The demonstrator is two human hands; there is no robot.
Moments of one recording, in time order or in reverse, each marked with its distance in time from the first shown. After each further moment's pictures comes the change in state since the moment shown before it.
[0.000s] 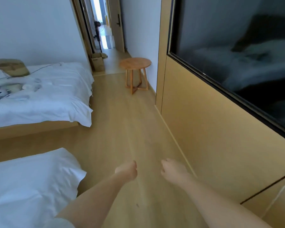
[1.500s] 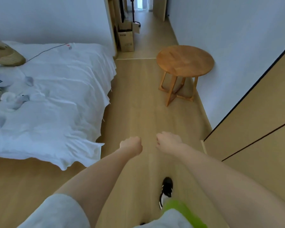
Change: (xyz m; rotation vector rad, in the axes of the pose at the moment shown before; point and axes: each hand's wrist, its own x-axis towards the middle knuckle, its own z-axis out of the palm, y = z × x) left_hand 0.866 -0.192 -0.518 -0.018 0.019 -0.175; right_hand 1.030 -0.167 -0.336 -0.161 -0.107 -0.320
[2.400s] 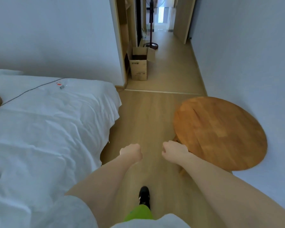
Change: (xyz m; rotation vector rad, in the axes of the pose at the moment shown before) left_hand 0.620 -0.013 -0.347 -0.104 -0.004 -0.113; right_hand 0.637 0.187 -0.293 -0.014 -0.034 -0.046
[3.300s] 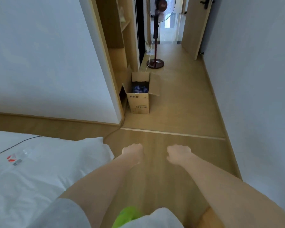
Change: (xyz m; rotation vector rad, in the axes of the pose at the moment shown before) left_hand 0.578 0.077 -0.391 0.065 0.012 -0.027; right_hand 0.597 0.167 -0.341 -0.133 -0.111 0.007
